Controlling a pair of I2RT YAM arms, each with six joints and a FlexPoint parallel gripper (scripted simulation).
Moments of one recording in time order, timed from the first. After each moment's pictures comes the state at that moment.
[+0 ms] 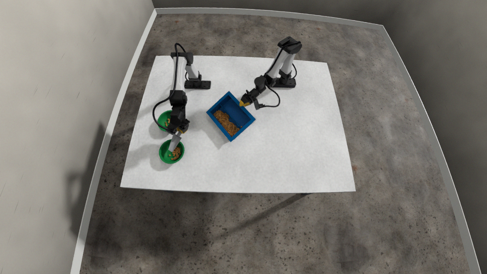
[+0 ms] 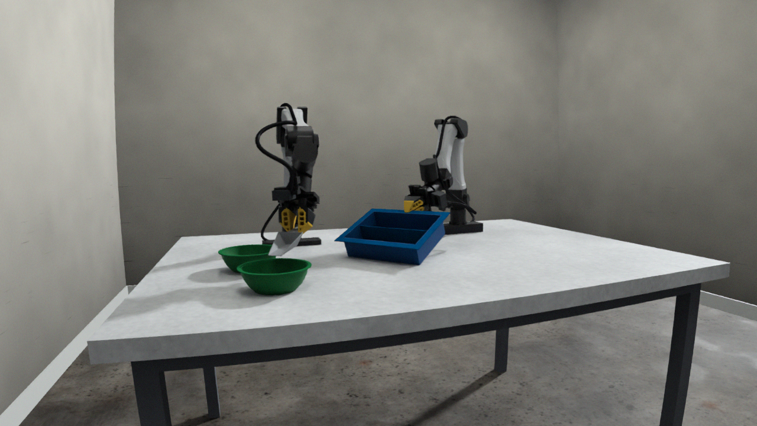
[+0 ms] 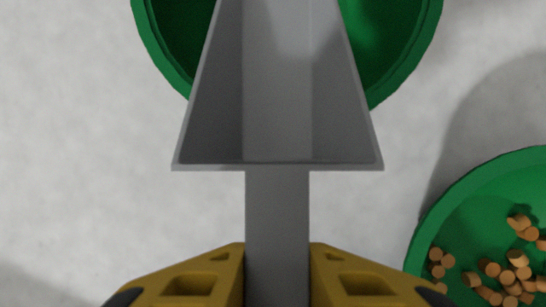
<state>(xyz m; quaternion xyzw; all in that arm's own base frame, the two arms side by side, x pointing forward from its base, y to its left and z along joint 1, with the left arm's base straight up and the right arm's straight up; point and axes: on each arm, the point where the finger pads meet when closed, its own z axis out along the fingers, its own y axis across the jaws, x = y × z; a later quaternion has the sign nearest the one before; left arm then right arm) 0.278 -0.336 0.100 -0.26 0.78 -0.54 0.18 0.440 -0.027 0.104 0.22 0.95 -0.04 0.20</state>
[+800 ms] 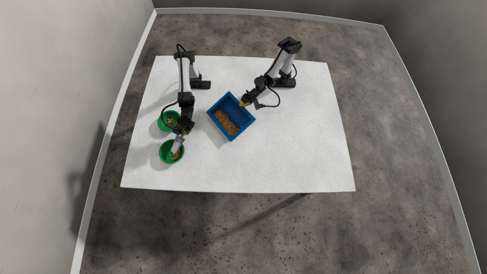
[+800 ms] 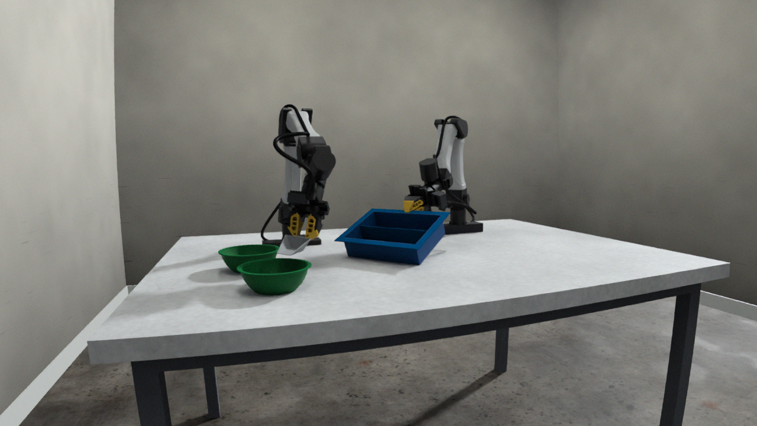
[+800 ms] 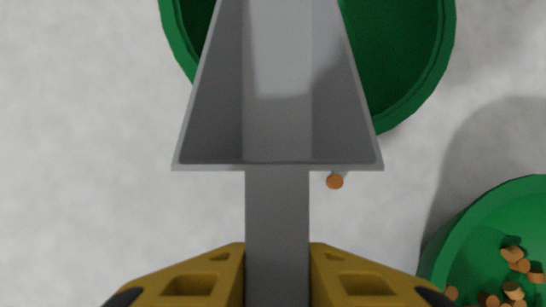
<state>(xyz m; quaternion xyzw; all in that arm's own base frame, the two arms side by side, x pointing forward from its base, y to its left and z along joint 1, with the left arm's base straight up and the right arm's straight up) 0.278 -0.336 0.100 -0.26 0.78 -0.54 0.18 0.443 -0.012 0.088 0.17 0.95 -0.11 0.25</state>
